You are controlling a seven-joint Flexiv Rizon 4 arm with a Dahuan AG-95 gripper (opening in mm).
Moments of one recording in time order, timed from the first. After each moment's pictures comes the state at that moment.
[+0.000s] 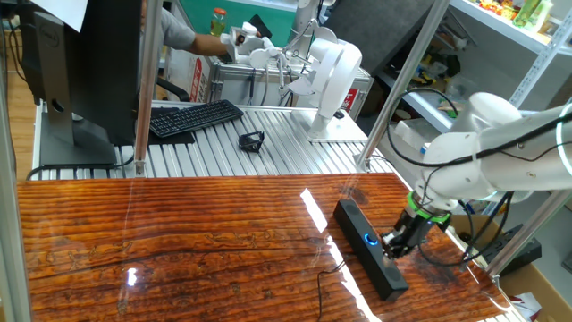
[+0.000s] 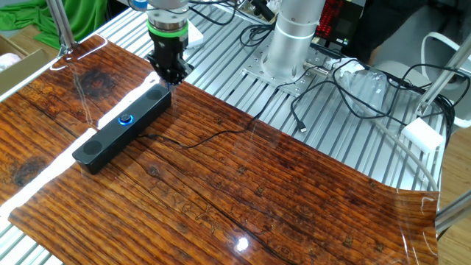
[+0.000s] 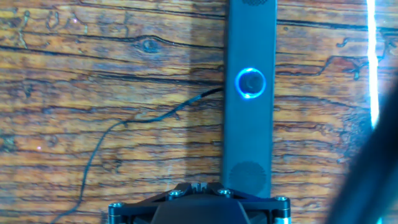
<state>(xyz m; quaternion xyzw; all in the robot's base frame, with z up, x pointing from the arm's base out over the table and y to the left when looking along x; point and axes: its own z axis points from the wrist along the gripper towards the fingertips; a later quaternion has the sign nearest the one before) 0.414 -0.193 0.111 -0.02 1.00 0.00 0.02</state>
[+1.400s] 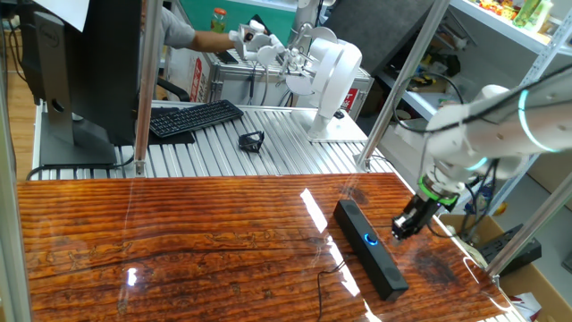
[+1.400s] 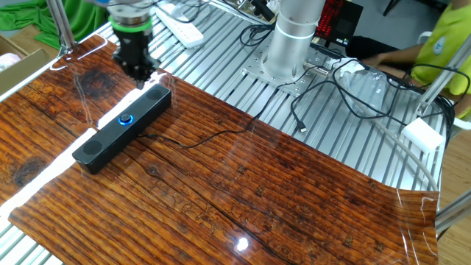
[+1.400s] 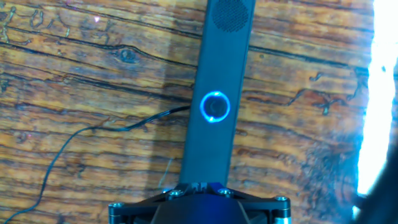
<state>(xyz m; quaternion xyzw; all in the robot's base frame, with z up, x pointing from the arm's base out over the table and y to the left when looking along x) 0.477 -0.256 0.108 -0.09 1.00 0.01 0.03</state>
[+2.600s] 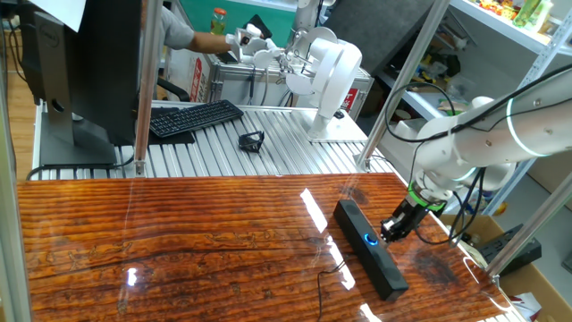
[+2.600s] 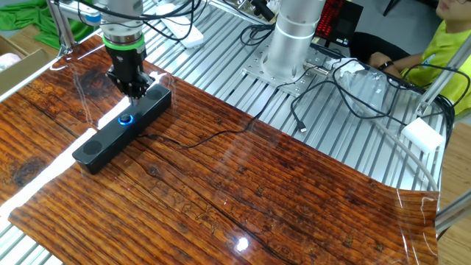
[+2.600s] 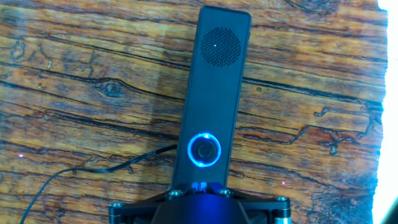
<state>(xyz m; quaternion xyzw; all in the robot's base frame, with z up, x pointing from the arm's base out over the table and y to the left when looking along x) 0.490 -0.246 0.079 -0.07 1.00 0.02 0.05</state>
